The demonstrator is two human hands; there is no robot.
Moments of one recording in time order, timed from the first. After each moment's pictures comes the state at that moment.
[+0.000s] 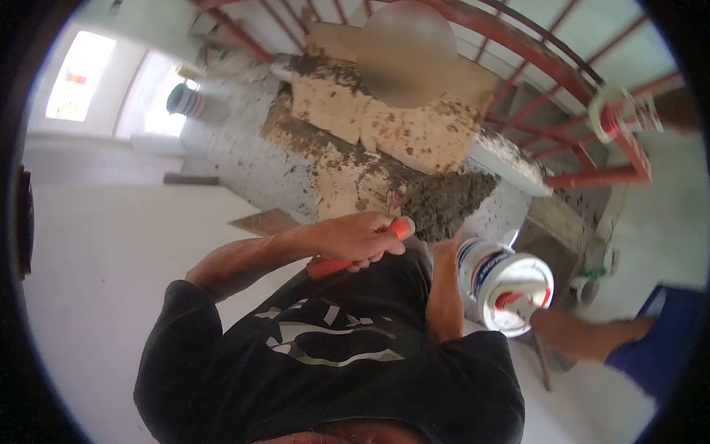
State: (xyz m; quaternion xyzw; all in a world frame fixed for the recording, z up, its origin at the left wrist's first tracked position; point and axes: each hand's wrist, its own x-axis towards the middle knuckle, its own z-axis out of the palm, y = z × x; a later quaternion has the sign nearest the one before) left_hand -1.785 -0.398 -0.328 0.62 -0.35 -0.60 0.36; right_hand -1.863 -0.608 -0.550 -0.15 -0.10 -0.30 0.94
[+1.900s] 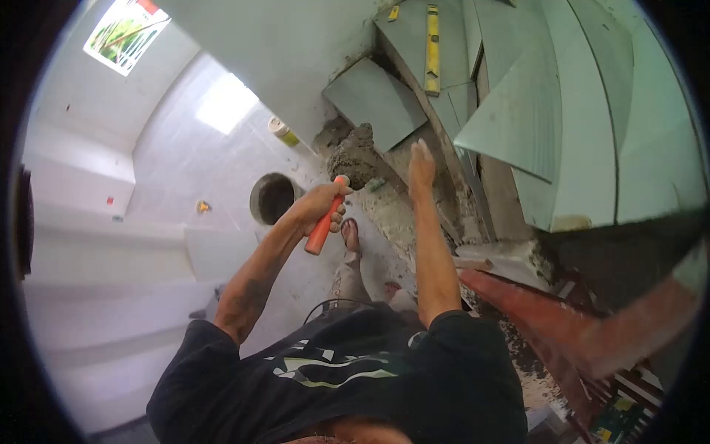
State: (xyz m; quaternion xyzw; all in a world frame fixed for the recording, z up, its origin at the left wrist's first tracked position) left_hand -0.301 -0.043 -0.238 0.61 0.16 -0.42 0.65; right_hand -0.236 -0.285 -0.381 -0.68 0.23 -0.11 0.69
